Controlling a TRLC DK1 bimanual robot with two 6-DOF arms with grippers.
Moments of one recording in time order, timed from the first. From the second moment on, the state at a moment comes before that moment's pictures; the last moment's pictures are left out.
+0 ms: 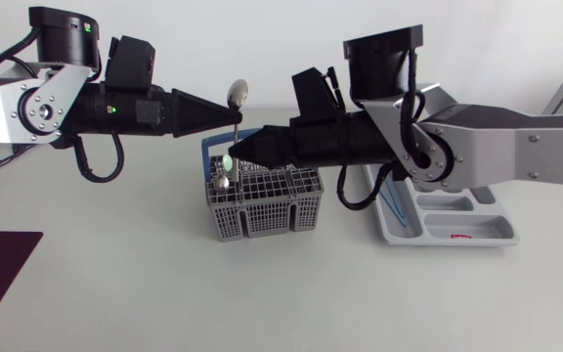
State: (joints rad) left arm -0.19 1.53 1.11 -0.05 1.17 -0.03; right arm 0.62 1.57 1.05 0.15 -0.62 0.34
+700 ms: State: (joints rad) left arm -0.09 1.50 1.13 -0.55 0.92 0.44; right arm 0.37 1.34 0.92 -0.15 -0.41 -0.12
